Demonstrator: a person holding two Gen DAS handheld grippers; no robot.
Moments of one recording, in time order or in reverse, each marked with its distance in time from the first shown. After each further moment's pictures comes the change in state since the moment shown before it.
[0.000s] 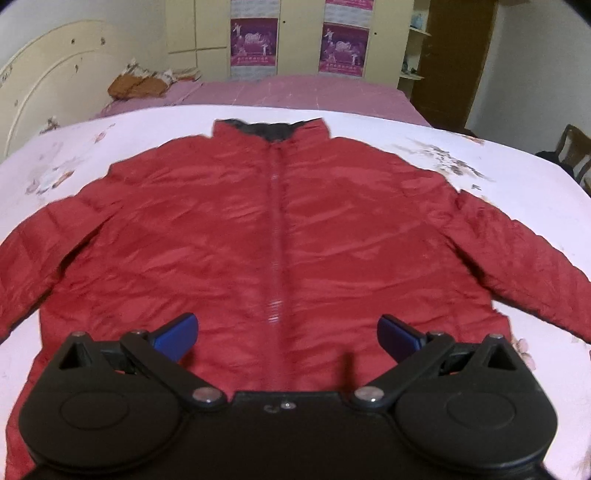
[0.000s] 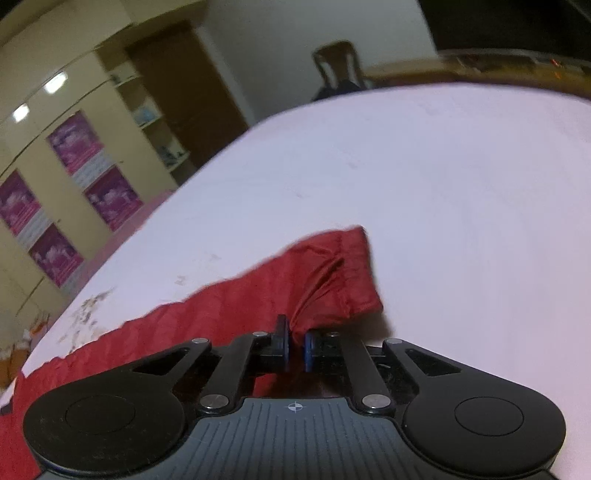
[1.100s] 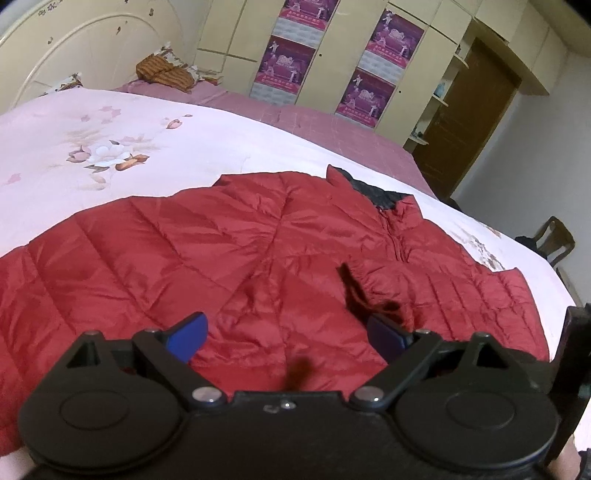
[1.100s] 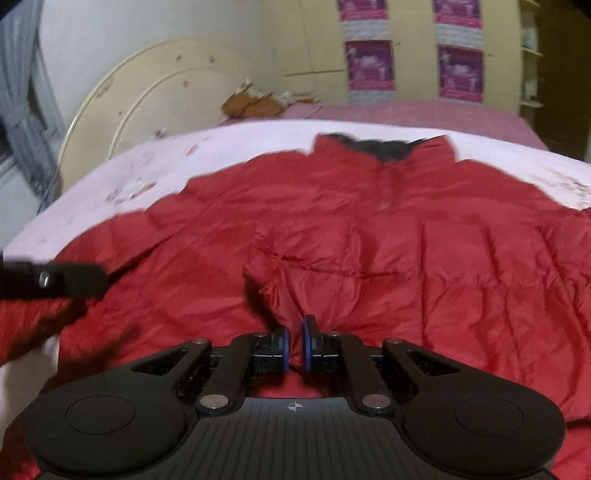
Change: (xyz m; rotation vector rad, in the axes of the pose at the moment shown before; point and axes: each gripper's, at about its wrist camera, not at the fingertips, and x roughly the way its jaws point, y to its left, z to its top) left arm 0.022 0.201 0.027 -0.216 -0.102 -0.191; right arm -0.030 0.428 -0.306 -0.872 0.397 0.641
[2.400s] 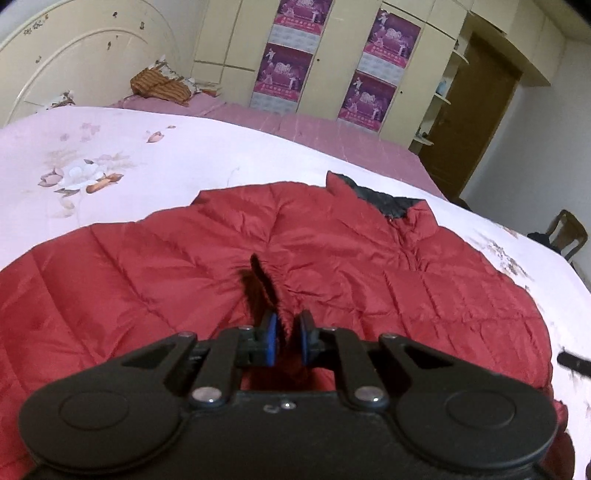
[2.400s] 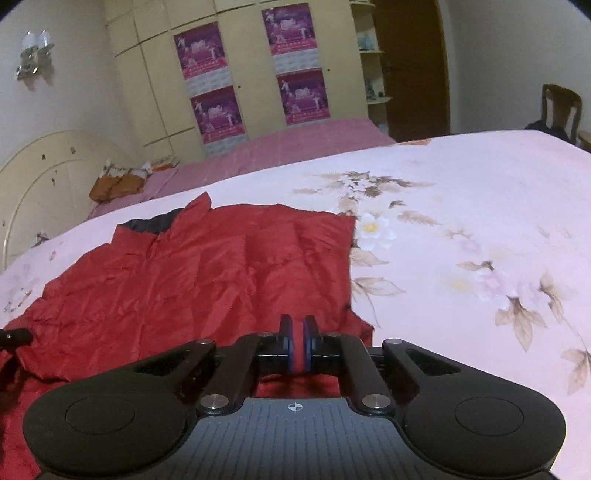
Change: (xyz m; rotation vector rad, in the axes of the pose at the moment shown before) left arm 0.052 -0.016 0.012 0.056 -0.030 0.051; right arm -0.112 -0.164 -0.018 0.330 -0.174 -0.341
